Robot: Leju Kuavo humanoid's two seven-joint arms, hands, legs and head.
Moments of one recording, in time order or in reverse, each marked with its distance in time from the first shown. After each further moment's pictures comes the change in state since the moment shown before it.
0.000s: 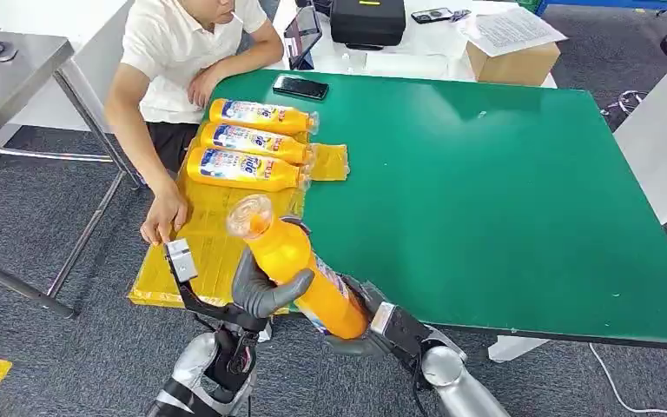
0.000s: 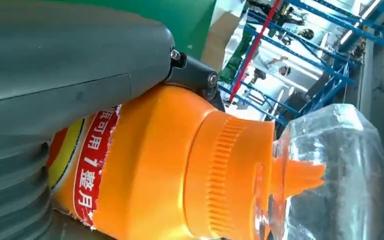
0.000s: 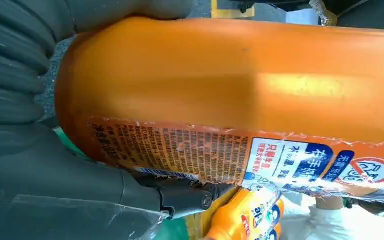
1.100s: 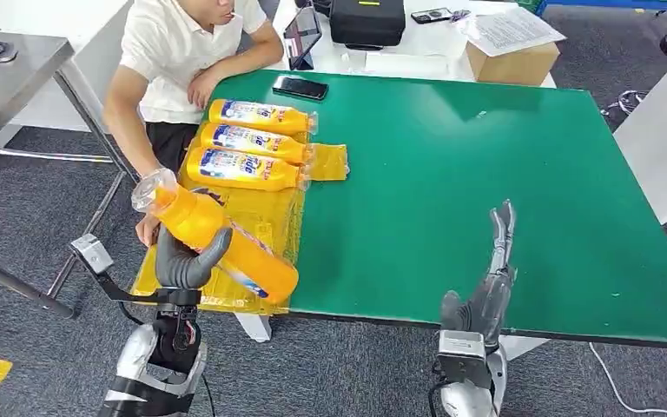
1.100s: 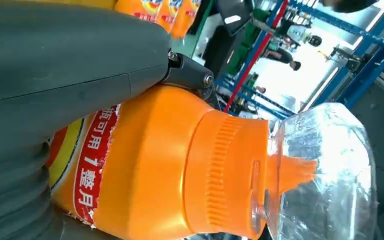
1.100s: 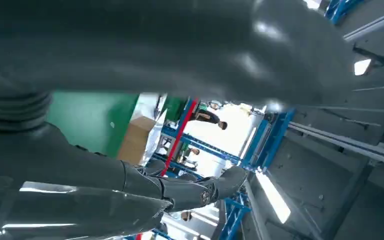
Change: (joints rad) left arm 0.033 0.034 0.266 -0.150 -0.023 0.165 -0.014; right arm 0.245 0.097 -0.207 -0.506 0.160 -0.996 -0.060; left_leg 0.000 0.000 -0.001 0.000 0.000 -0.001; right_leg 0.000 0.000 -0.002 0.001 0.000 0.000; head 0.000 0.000
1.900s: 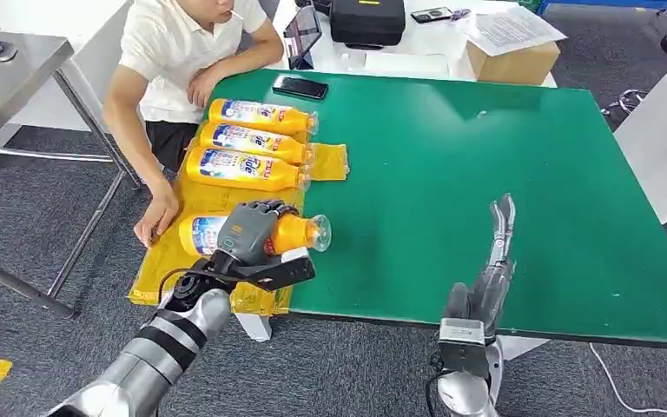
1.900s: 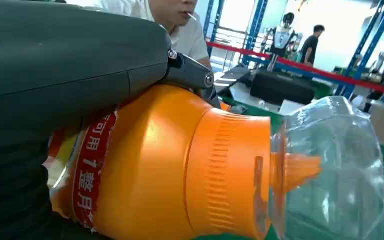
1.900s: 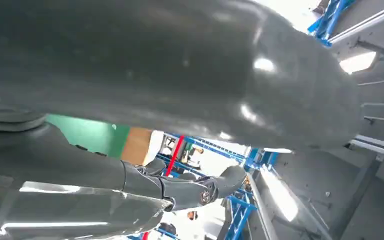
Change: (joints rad) left arm -0.390 0.097 -0.305 0.583 -1.434 0.351 0.110; right arm -0.039 0.019 -0.007 0.037 -0.018 -0.001 0.000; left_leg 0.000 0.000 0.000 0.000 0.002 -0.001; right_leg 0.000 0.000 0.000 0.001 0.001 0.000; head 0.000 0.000
